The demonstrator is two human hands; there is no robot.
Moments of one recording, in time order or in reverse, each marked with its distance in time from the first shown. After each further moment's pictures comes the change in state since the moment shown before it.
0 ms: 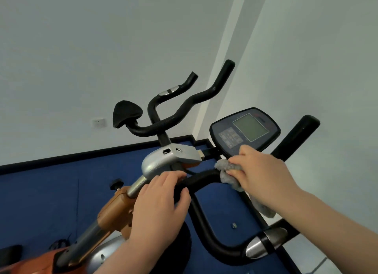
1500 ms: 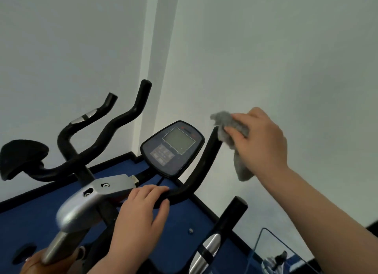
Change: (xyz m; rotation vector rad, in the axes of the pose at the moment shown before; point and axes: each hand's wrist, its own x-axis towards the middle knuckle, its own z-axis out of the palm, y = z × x) left_hand 0.049 0.046 0.052 -0.210 -0.225 0.276; right_hand -0.017 0.082 -0.088 0.061 0.583 0.458
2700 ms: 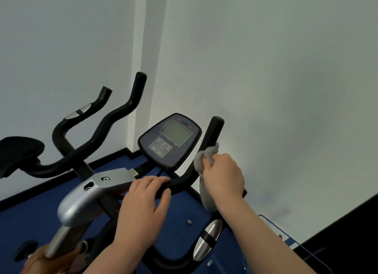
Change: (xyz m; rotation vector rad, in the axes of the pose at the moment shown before) left_hand 0.000 -0.003 0.002 -0.049 0.045 0.015; right_hand -0.068 -0.036 0.064 -0.005 -0.314 0.508
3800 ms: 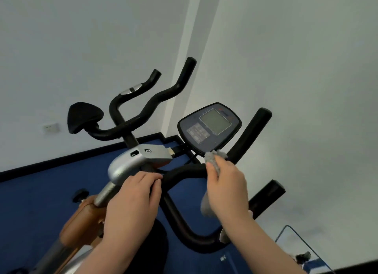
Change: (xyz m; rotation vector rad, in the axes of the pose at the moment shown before) left_hand -0.053 -0.025 -0.049 0.259 0.084 -0.247; right_hand -0.061 -0.015 0.036 0.240 -0.020 -0.349
